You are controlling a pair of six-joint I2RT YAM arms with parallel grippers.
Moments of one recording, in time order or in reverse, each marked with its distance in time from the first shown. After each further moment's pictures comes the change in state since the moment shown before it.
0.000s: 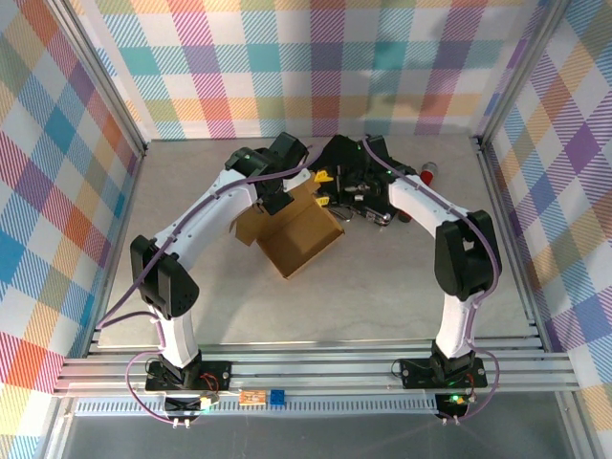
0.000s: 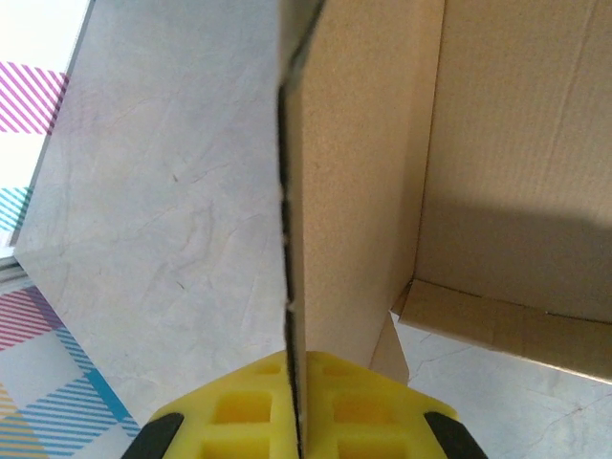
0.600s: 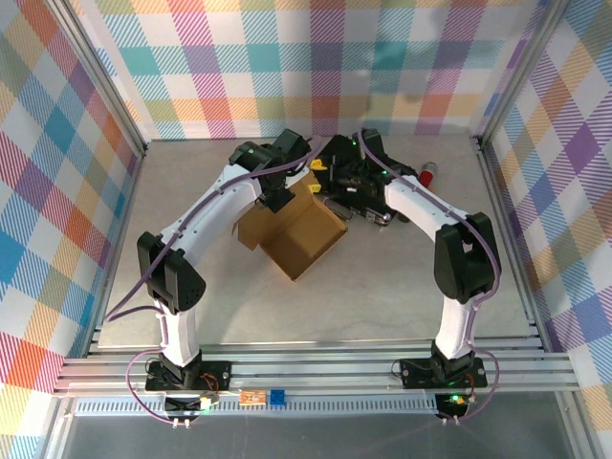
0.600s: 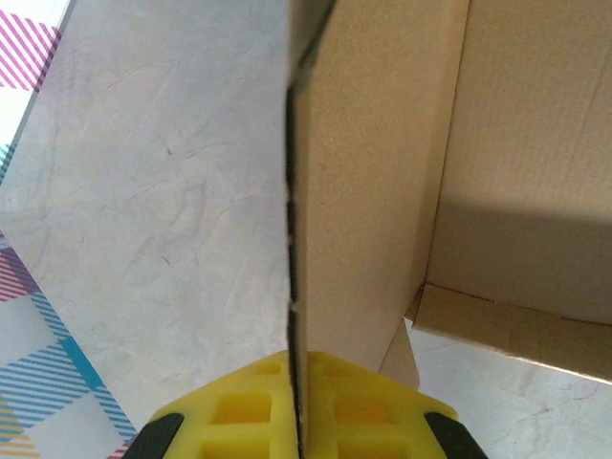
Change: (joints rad) left arm 0.000 0.055 0.097 -0.093 -0.010 -0.118; right arm 0.050 -0.008 0.018 0.135 0.087 0.133
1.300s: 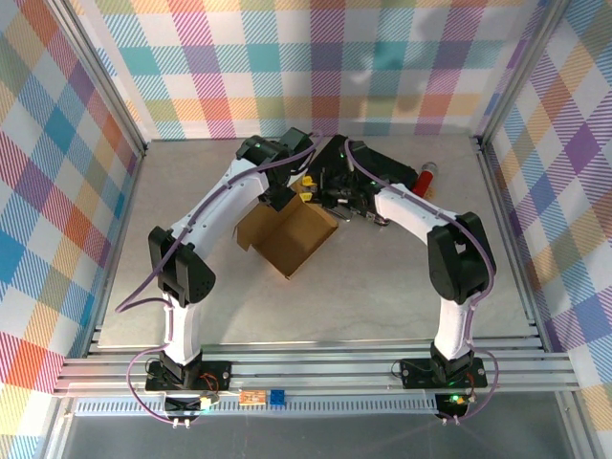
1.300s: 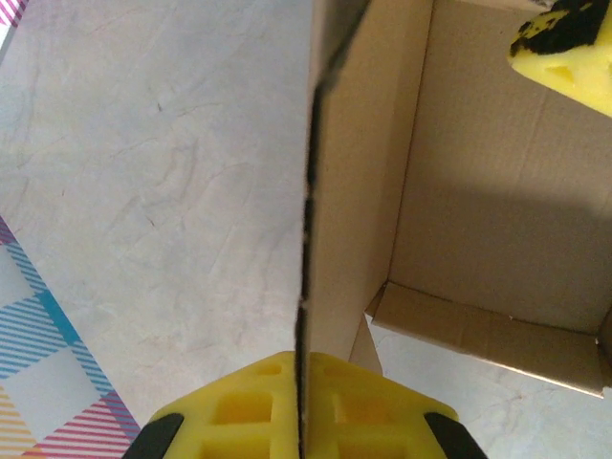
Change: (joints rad) left arm -0.002 0.087 0.125 -0.134 -0.014 -0.121; right arm 0.068 0.011 -0.068 0.053 0.025 0.016
